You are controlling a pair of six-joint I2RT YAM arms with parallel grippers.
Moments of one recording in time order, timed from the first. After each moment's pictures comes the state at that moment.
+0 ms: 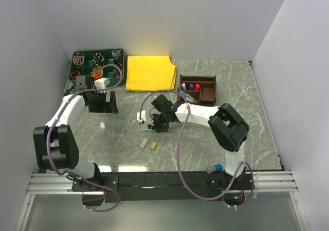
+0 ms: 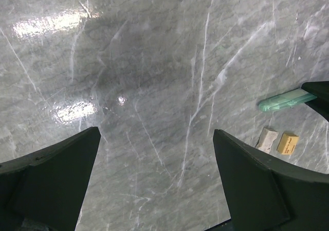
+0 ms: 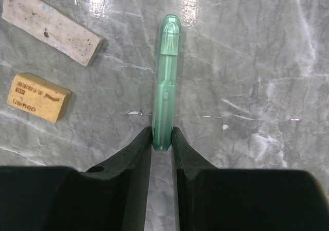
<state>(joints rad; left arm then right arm) 0.07 1.48 1.07 -0.68 0.39 0.10 0.83 1.92 1.25 -0.43 -0.35 -0.76</state>
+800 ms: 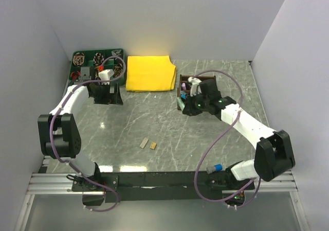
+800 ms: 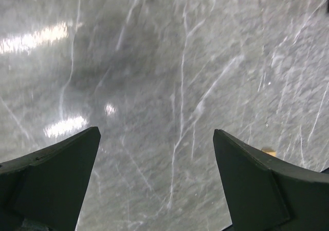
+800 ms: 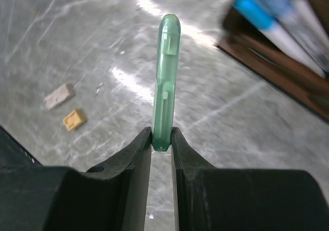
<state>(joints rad) 0.04 1.61 1.22 -0.67 0.45 0.07 0.45 1.40 1.00 -0.39 -0.35 0.10</state>
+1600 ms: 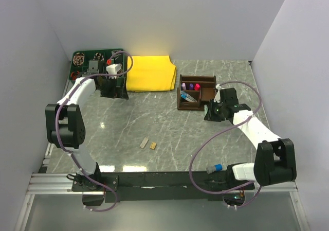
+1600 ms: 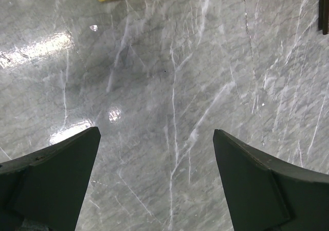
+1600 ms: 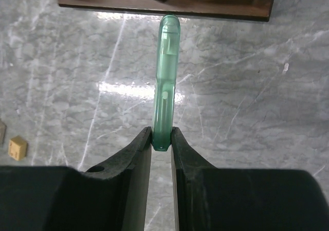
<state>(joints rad) -0.04 1.77 1.39 -0.67 0.44 0.07 0.15 1.30 0.80 -0.46 -0.22 0.26</state>
